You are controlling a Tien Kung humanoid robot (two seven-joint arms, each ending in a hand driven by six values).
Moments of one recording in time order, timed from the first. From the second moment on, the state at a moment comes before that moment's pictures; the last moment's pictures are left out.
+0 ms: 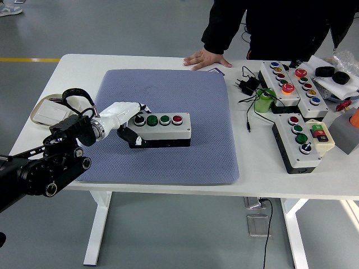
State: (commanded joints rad) left arm -0.84 0.27 -0.52 -0.84 1.70 0.08 -0.02; right arm 0.09 -0.12 1.18 0.18 -0.78 -0.28 -0.39
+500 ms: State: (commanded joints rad) left arm -0.82 0.28 -0.59 -0.88 1.73 -0.05 -0.01; right arm 0.08 -0.12 1.18 0.18 -0.78 -0.28 -0.39
